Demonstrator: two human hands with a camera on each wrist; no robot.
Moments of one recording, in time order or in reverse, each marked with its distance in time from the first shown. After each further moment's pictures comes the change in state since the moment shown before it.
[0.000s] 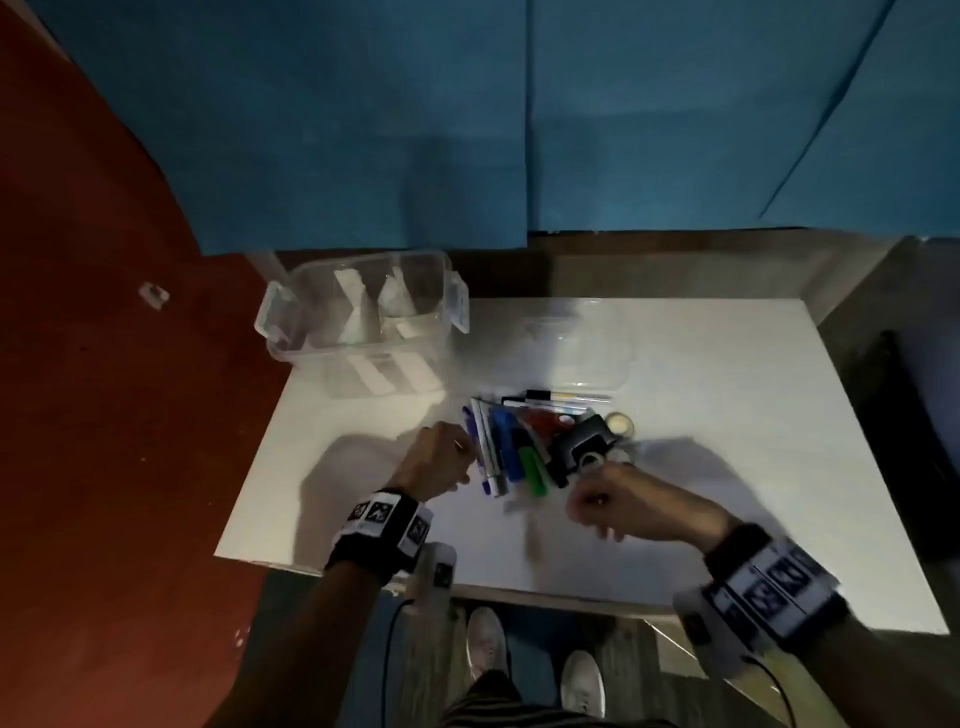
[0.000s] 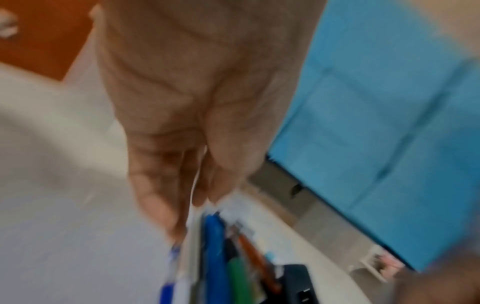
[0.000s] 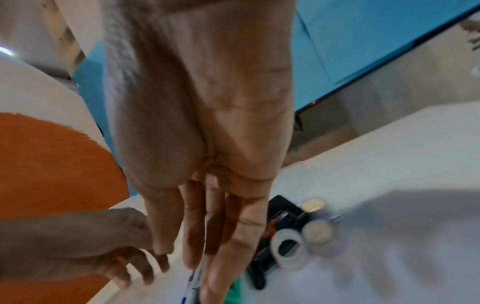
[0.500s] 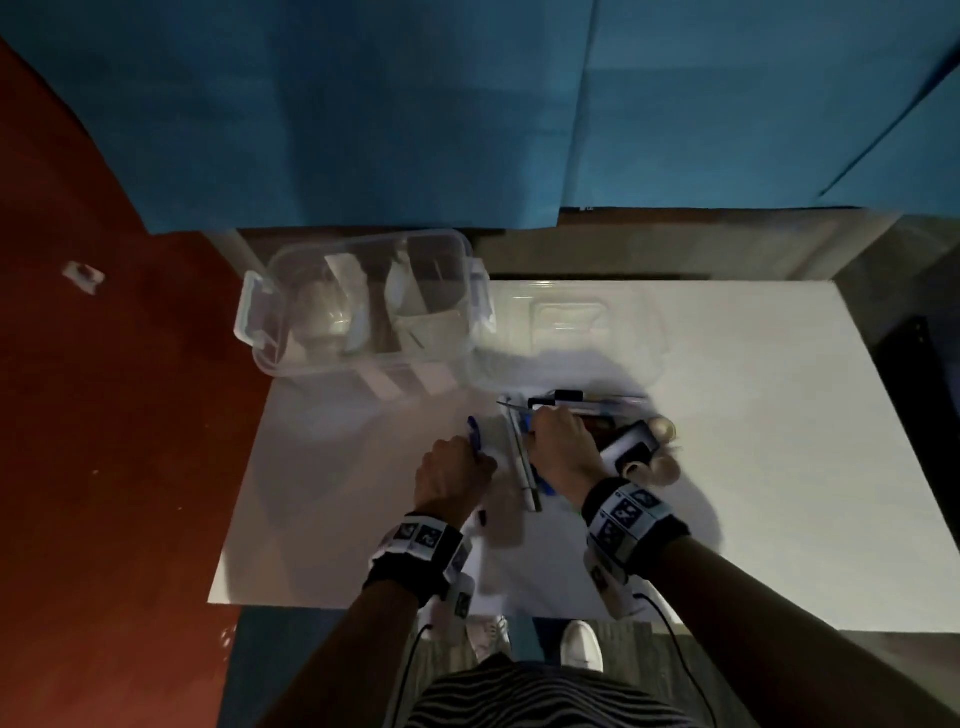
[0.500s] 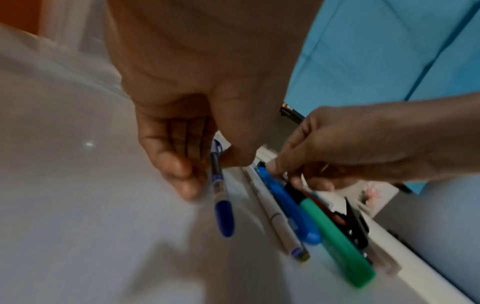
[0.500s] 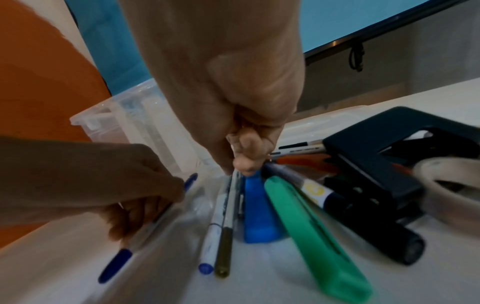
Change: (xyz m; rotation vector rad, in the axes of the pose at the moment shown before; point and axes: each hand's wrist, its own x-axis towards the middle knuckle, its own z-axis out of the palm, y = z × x) left_hand 0.059 -0.047 -0.002 0.230 0.100 -0.092; right_hand 0.166 -0.058 0.030 -0.170 0.463 0.306
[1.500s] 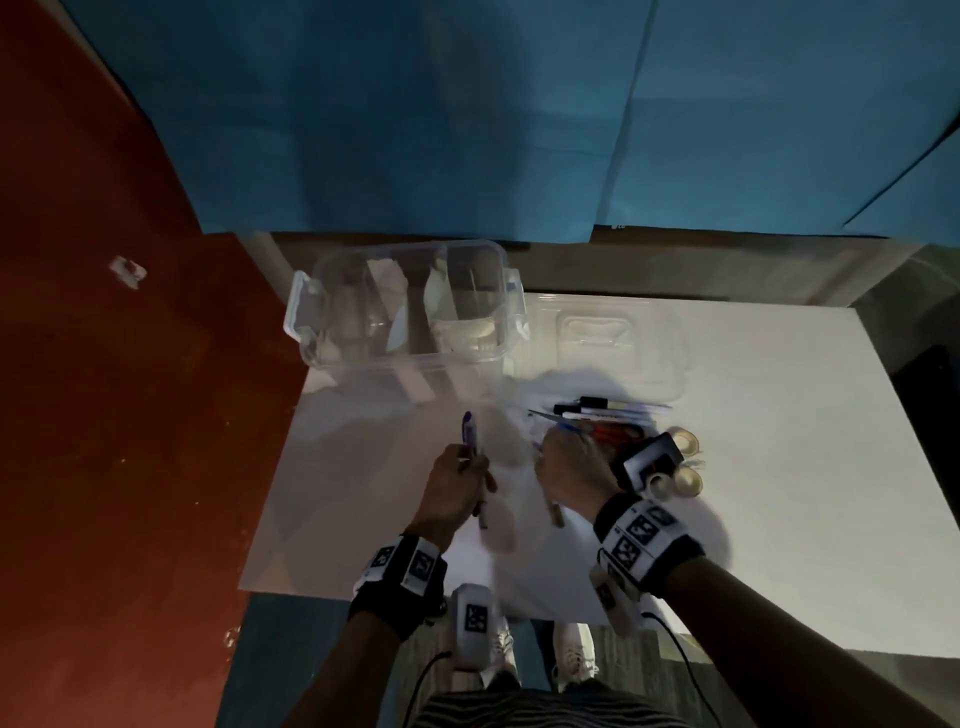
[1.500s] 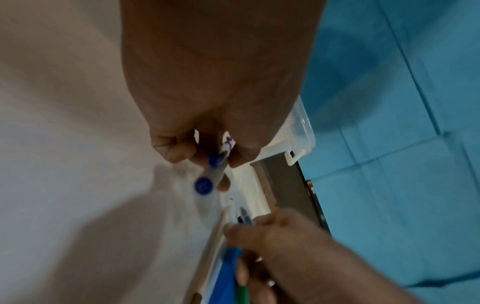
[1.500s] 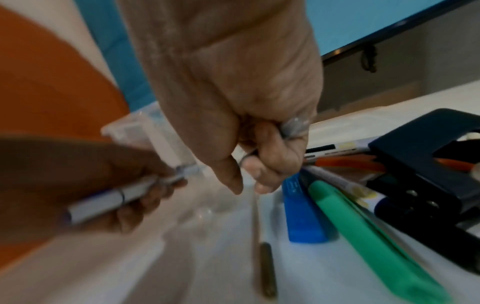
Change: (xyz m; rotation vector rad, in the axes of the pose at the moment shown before) left_hand -0.019 -0.036 -0.015 -0.760 -0.047 -0.031; right_hand -0.012 -0.017 0.013 -0.036 -0.116 0.001
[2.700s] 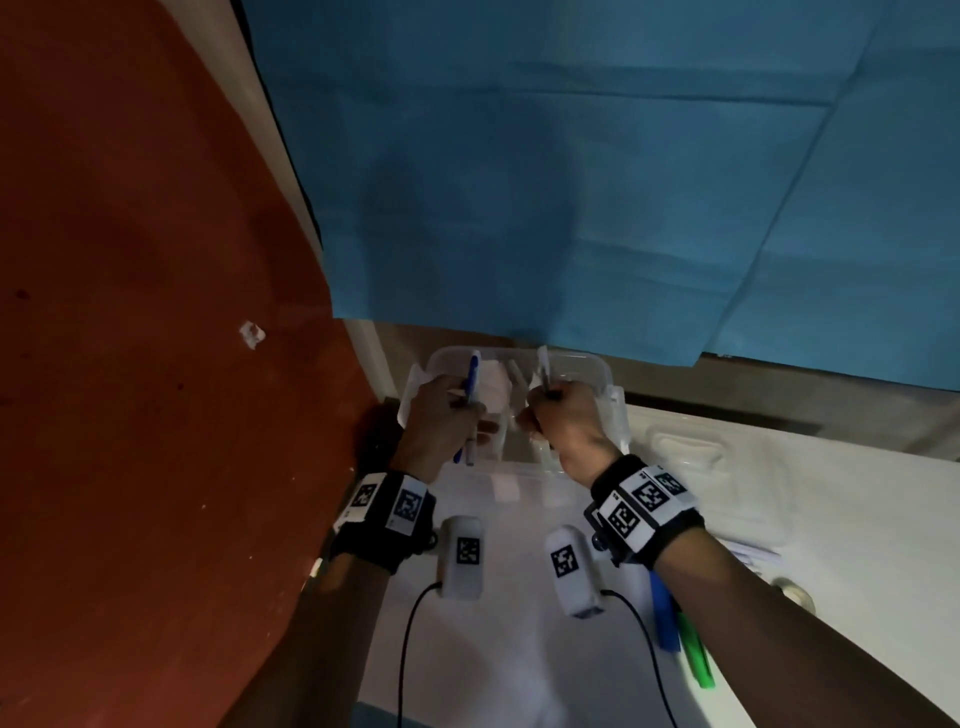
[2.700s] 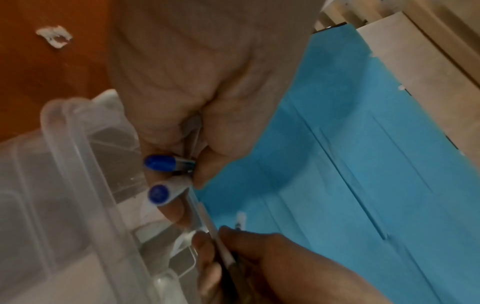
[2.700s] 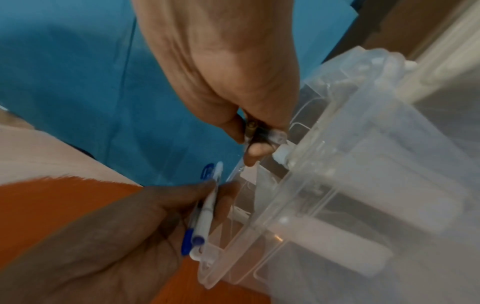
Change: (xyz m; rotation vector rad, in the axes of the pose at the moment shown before) left_hand 0.060 0.148 -0.152 -0.157 0.176 0.232; right_hand 0.095 -0.177 -0.093 0.952 0.157 0.021
